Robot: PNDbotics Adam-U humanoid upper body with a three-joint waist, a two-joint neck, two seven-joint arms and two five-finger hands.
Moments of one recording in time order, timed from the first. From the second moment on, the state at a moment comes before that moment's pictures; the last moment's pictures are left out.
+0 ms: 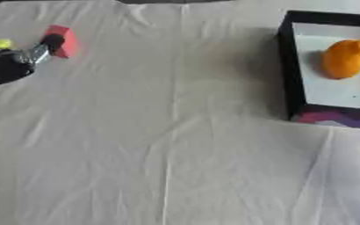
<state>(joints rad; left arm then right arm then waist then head) -0.35 0.69 -0.01 -1.90 -0.42 0.21 0.12 -0.70 -0.60 0.02 -1.59 -0.07 0.31 -0.19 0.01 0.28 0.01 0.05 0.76</state>
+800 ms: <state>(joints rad) -0.51 0.93 0.00 -1.49 -0.40 0.28 -0.13 -0.71 -0.59 0.04 -1.60 -0.02 0.32 -0.18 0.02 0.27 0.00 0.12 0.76</state>
